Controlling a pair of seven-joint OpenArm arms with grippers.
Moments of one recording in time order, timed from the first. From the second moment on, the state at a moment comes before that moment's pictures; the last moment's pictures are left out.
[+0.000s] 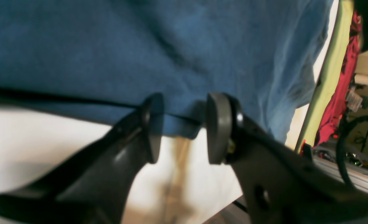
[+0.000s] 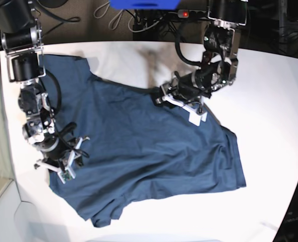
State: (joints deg) left arm 4.6 -2.3 5.2 85.2 -46.7 5.8 49.8; right arm 19.7 19.3 -9.5 66.9 -0.5 19.6 -21.4
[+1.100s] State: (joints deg) left arm 0.9 -7.9 -4.4 96.2 -44.5 6.3 48.7; right arm -2.6 11.0 -9.5 101.6 -0.3 25.6 -36.6
